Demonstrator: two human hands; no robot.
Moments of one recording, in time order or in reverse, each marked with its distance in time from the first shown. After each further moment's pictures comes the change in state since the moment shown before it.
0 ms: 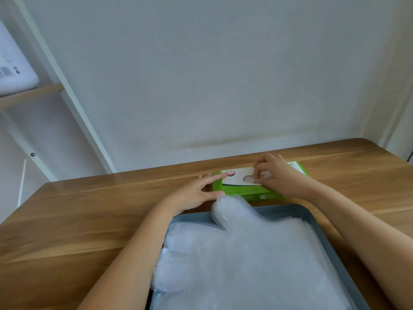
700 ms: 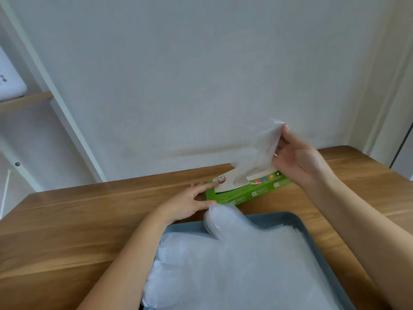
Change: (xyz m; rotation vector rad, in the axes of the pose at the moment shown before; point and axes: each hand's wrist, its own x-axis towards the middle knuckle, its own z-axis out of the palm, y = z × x) left_hand -0.002 0.006 0.003 0.022 0.008 -0.012; right_hand 0.003 -0.009 -0.048 1.742 0.302 0.048
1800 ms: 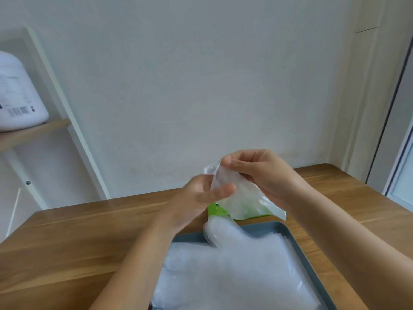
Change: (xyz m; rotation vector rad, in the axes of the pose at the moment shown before) left_hand -0.076 0.117 -0.003 -0.444 0.016 0.321; right_hand -0.076 -0.013 0.103 -0.704 -0.186 0.030
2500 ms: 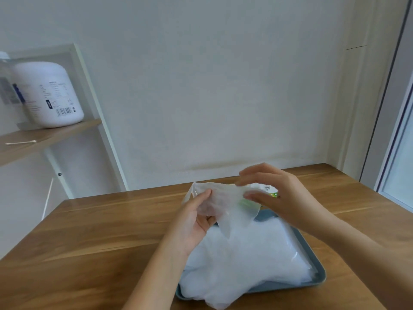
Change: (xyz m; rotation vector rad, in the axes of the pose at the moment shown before) left_hand -0.068 -0.020 0.021 -0.760 0.416 -0.139; right_hand -0.082 0.004 0.010 -0.874 0.071 -0.439
